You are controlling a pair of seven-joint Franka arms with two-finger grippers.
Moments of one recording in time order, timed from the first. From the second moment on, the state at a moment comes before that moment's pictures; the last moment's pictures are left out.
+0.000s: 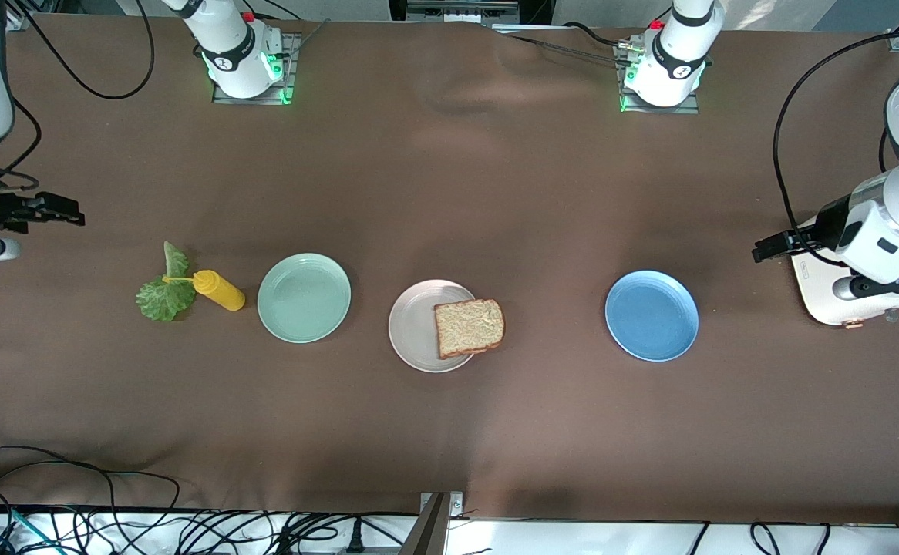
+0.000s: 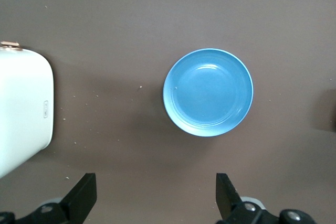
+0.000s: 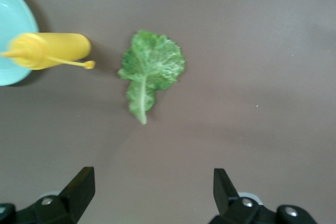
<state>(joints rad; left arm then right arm) 0.03 0.17 -0.01 -1.64 -0.03 1.70 -0.19 0.00 0.19 -0.24 -1.80 -0.03 1.82 -0.41</state>
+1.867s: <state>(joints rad) -0.11 0.11 0.13 -1.62 0.00 1.59 -0.18 0.02 0.63 -0.23 -1.87 0.17 2.07 -0.42</state>
